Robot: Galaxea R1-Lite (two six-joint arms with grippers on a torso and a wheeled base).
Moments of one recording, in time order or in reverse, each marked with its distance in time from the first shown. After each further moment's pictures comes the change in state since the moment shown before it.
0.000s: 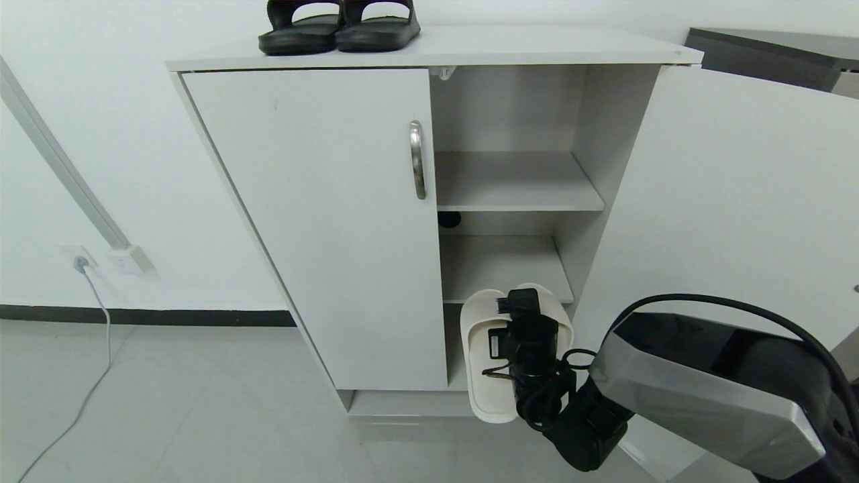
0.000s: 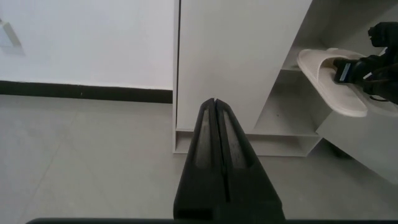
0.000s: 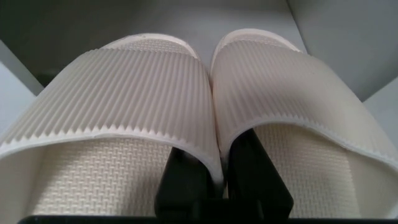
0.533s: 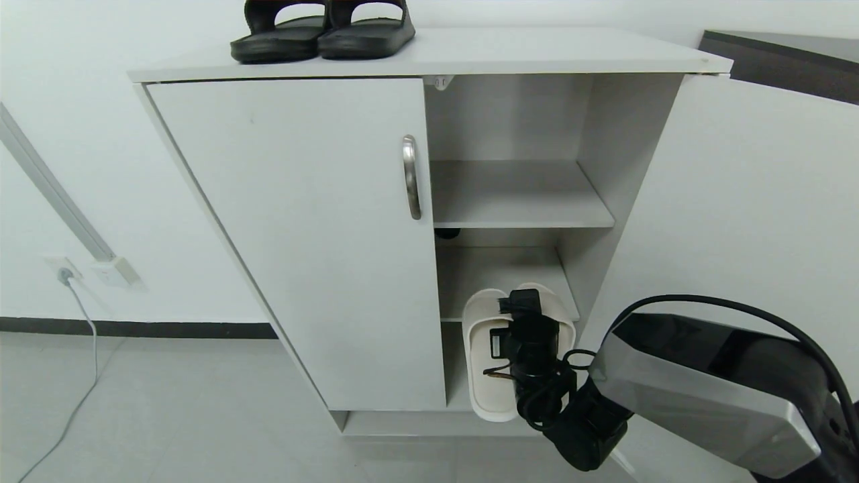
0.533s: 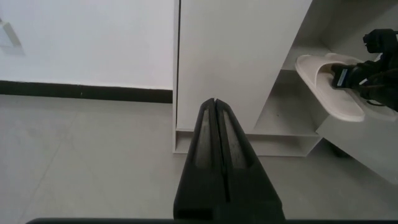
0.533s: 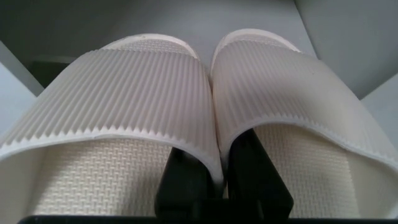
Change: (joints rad) left arm 0.000 0.000 0.000 0.001 0.000 0.000; right arm -0.001 0.009 -0.003 -0.005 0.000 0.000
